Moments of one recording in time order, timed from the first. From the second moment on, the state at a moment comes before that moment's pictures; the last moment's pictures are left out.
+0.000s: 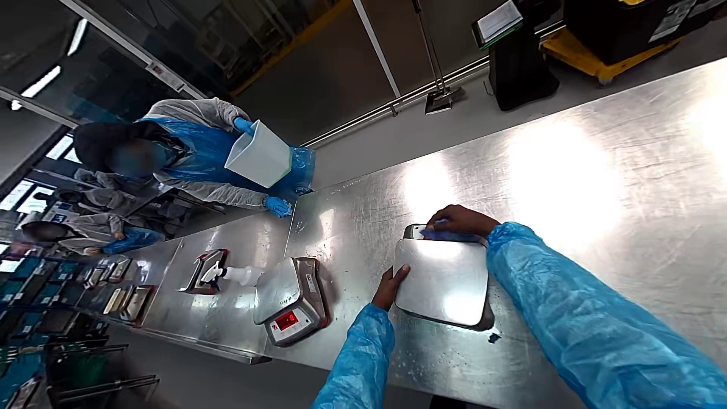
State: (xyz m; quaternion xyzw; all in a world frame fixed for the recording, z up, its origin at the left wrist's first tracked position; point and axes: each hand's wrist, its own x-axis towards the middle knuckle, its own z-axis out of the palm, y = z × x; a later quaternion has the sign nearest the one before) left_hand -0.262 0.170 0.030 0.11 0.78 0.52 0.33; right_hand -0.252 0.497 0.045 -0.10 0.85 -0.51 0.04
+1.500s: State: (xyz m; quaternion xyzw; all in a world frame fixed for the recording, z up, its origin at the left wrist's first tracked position) left_hand -0.249 0.181 0.054 0.02 0.78 0.49 0.39; right_hand -0.026 0.369 -0.012 0.39 0.58 -0.69 -0.20
